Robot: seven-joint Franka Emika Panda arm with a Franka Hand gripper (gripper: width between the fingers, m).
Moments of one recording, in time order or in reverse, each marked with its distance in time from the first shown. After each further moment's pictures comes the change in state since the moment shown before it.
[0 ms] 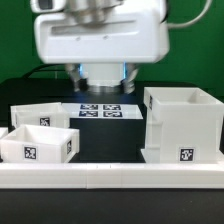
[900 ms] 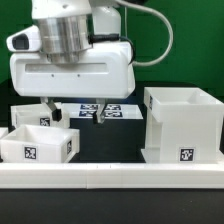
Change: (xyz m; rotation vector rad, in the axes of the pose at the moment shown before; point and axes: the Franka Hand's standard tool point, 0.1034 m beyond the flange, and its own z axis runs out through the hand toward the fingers) arm -0.011 0.043 0.050 -0.026 0.016 -0.112
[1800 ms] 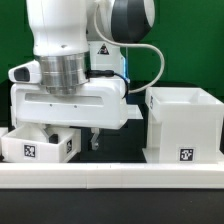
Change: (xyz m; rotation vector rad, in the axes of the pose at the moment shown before) arm -0.007 0.015 0.045 -0.020 0.004 -0.024
